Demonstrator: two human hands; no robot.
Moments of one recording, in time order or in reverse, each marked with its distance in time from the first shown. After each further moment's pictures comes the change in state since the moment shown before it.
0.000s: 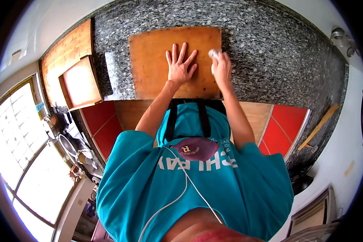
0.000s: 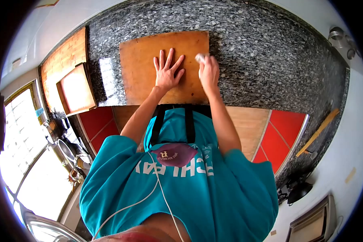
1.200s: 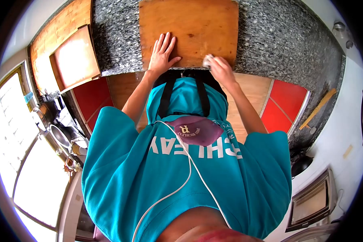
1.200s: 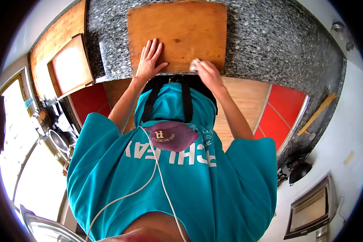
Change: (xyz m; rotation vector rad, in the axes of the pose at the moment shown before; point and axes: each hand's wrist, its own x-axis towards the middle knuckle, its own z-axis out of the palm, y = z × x) left_hand -0.121 -0.102 -0.052 -0.142 -0.055 0.112; right_hand -0.128 -0.055 -0.004 0.067 -0.248 -0.421
